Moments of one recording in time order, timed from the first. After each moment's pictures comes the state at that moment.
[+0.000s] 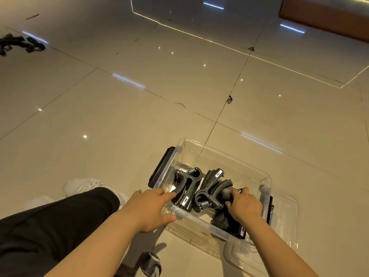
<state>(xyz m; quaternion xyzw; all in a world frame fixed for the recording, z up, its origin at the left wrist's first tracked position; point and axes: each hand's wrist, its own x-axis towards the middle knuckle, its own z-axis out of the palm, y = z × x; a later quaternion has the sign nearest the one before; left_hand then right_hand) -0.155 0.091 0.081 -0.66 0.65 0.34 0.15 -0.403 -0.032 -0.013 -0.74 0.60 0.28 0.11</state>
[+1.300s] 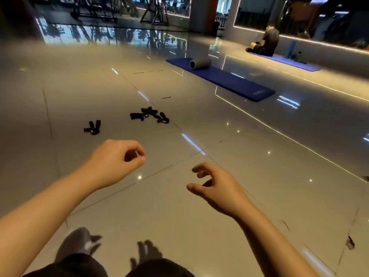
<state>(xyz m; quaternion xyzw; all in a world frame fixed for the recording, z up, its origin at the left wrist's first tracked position) 0.300 0.171 0.268 -0.88 0.39 0.05 -0.25 0.129 -0.012 0.240 -0.90 0.24 -0.06 0.35</state>
